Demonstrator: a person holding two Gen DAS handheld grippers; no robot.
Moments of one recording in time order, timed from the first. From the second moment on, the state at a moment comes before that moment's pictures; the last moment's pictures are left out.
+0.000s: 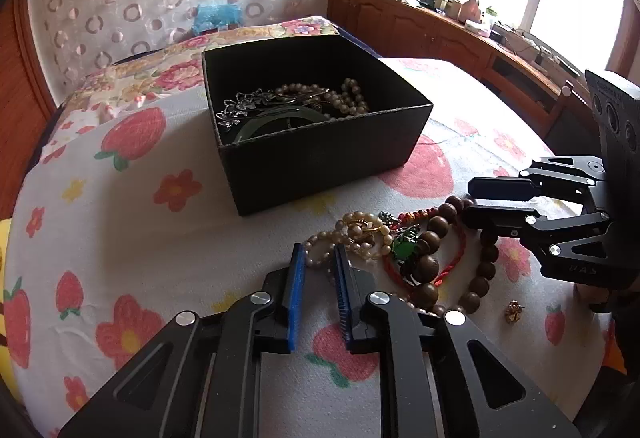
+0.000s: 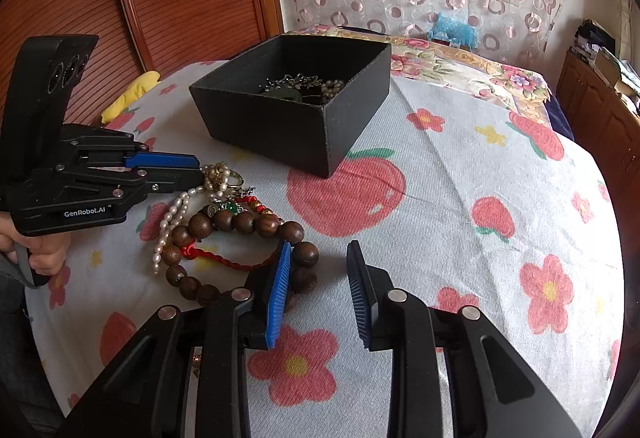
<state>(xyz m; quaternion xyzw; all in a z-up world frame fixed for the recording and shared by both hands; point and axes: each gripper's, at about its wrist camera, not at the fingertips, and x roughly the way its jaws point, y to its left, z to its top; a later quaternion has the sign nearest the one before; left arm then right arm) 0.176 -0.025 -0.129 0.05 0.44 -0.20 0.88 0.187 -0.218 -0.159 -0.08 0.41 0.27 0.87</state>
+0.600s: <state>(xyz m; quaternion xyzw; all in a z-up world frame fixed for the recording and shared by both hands) 0.166 -0.009 -0.101 0.02 0.40 -0.19 0.90 0.186 -0.219 -0.157 -0.08 0.41 0.27 0.87</state>
